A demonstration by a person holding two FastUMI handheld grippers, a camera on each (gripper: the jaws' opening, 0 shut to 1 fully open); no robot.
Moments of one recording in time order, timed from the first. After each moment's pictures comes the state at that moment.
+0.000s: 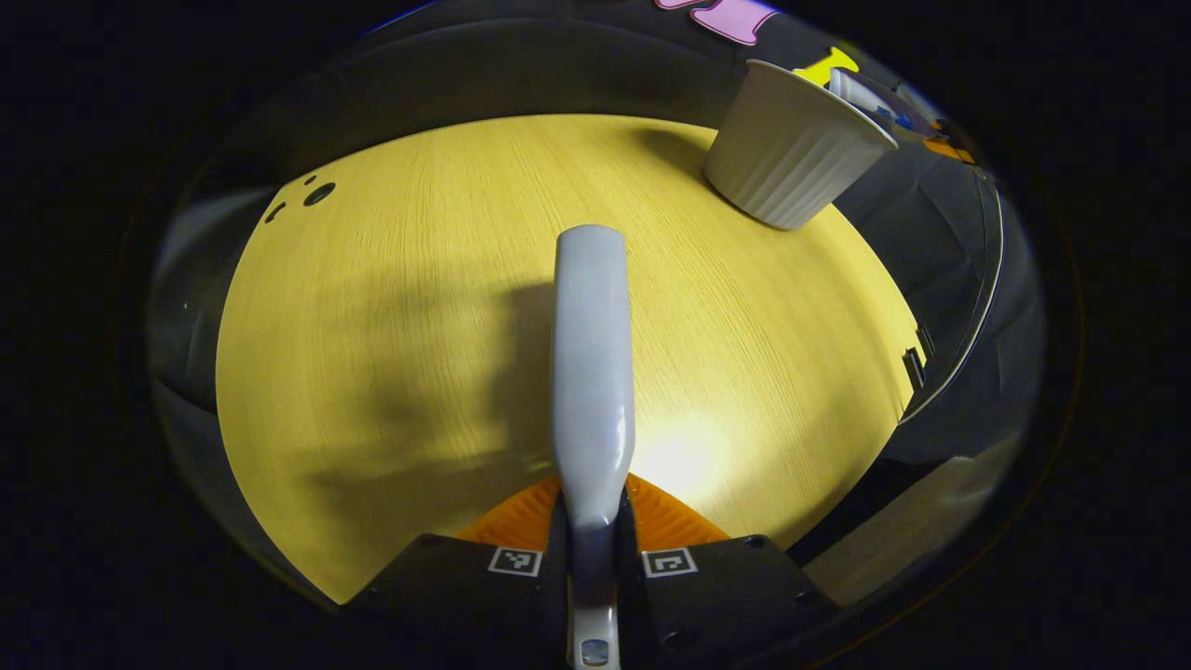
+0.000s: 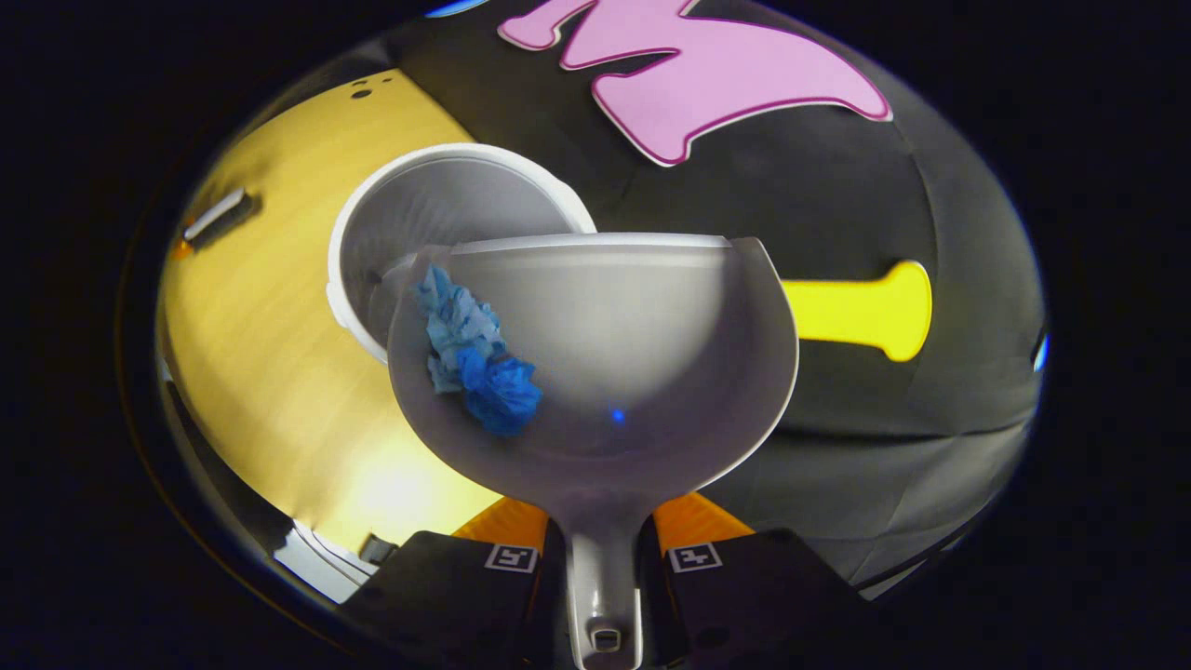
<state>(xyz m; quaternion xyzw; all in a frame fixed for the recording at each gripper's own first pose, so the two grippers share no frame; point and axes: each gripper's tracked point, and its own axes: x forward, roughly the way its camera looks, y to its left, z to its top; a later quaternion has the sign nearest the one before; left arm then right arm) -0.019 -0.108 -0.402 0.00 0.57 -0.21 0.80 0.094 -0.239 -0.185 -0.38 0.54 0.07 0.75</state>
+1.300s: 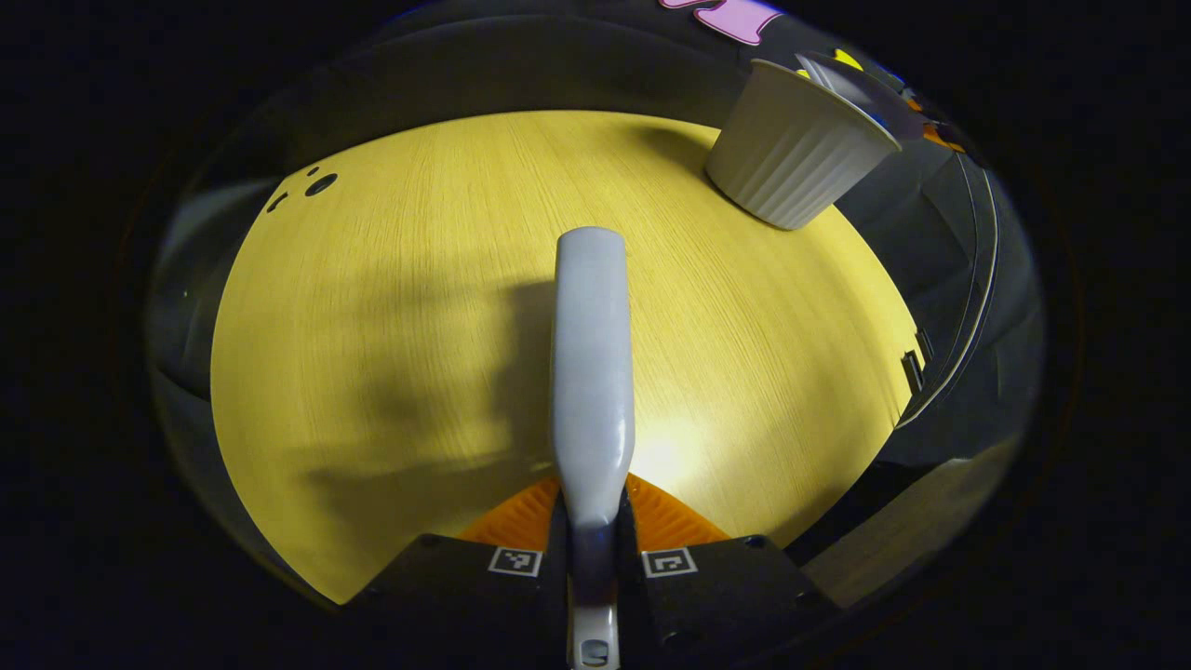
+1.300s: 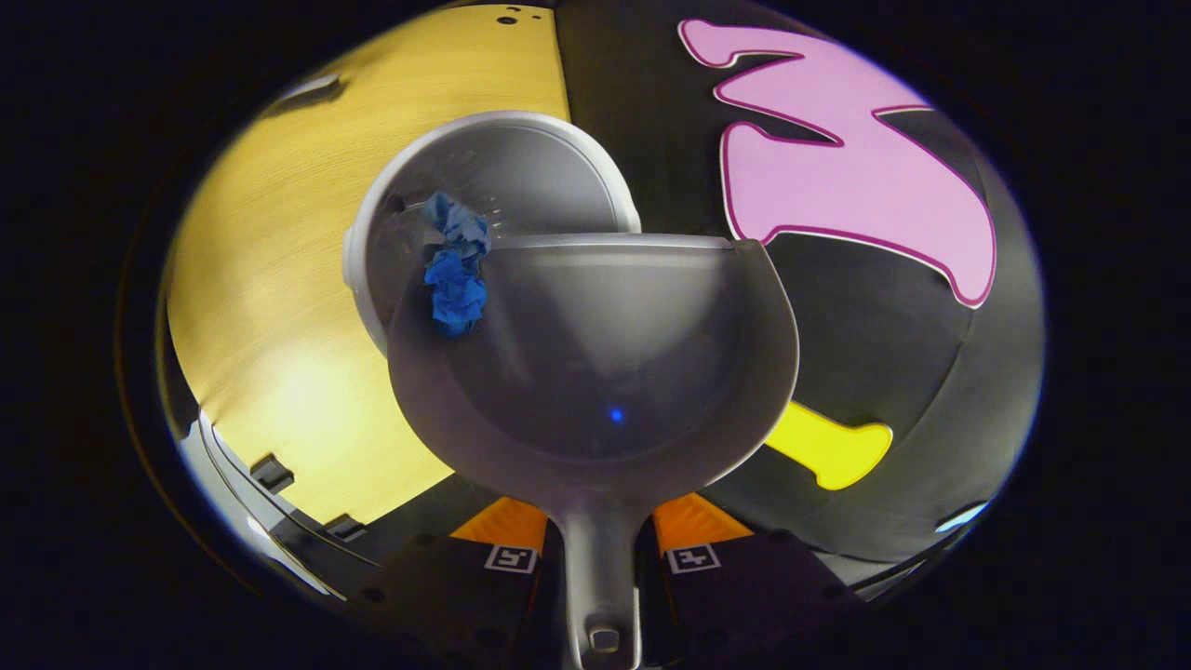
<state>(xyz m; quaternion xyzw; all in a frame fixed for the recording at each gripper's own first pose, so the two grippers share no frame) -0.024 -0.109 -0.408 -0.01 0.57 -0.20 0.79 0.132 -0.221 -0.183 -0.55 0.50 0.14 0.66</state>
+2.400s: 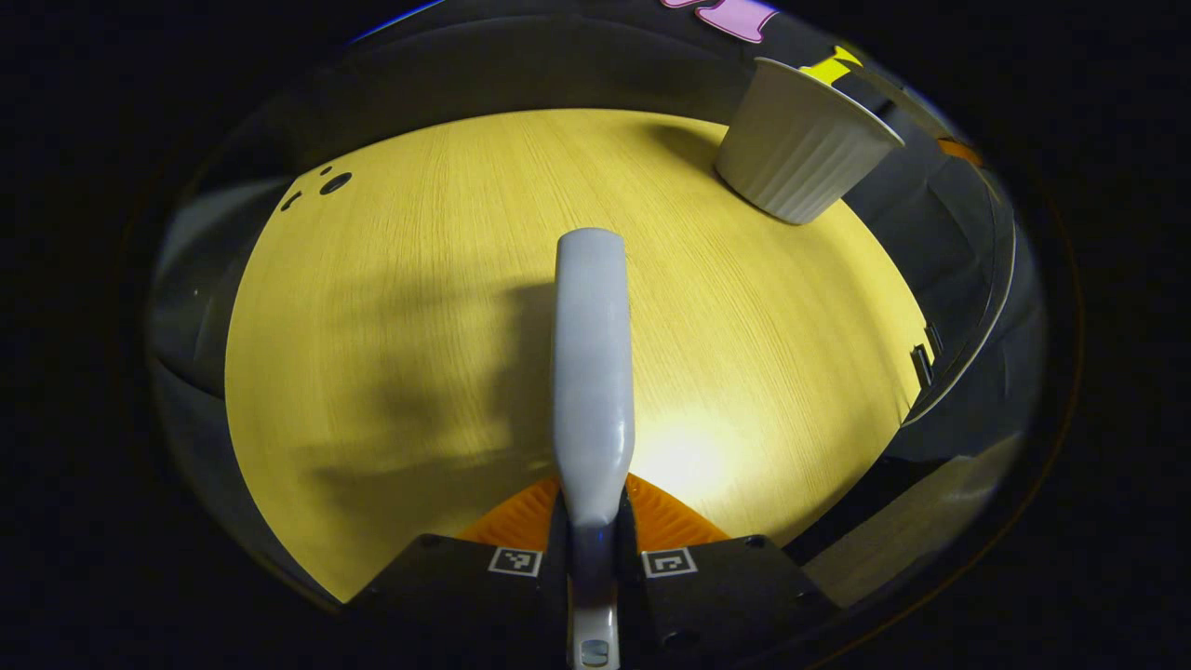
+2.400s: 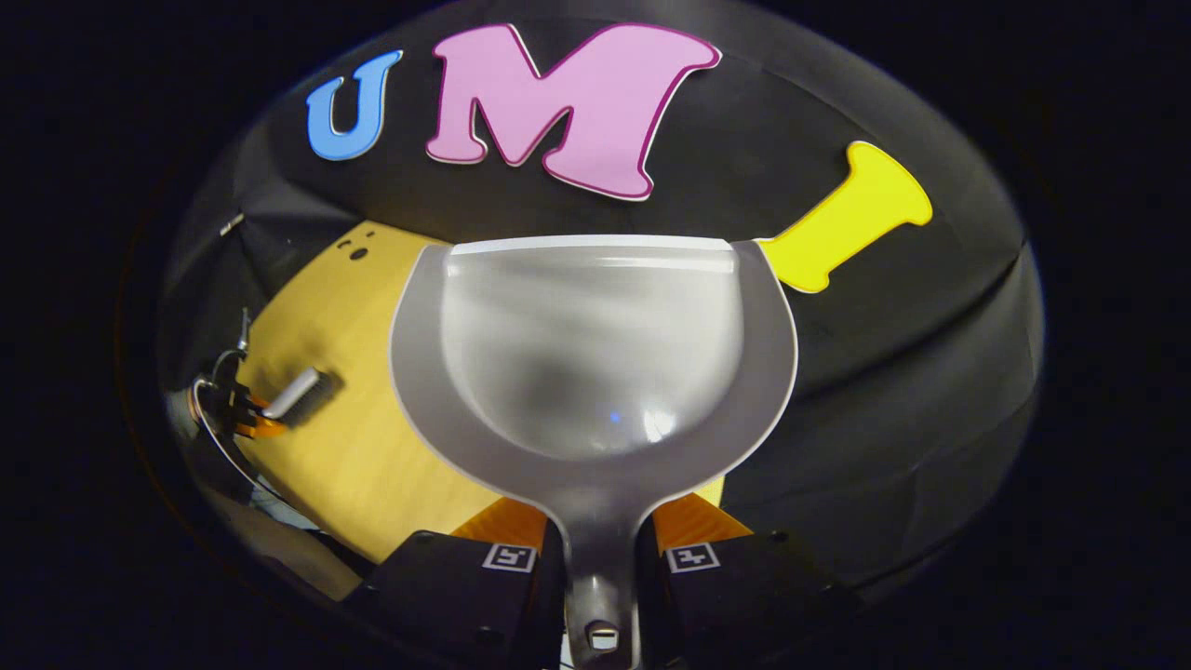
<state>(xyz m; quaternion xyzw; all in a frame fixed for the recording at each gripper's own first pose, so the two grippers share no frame) -0.031 -0.091 -0.403 0.01 0.57 -0.19 0.80 0.047 -0.161 -0.165 -0.02 0.48 0.08 0.87</state>
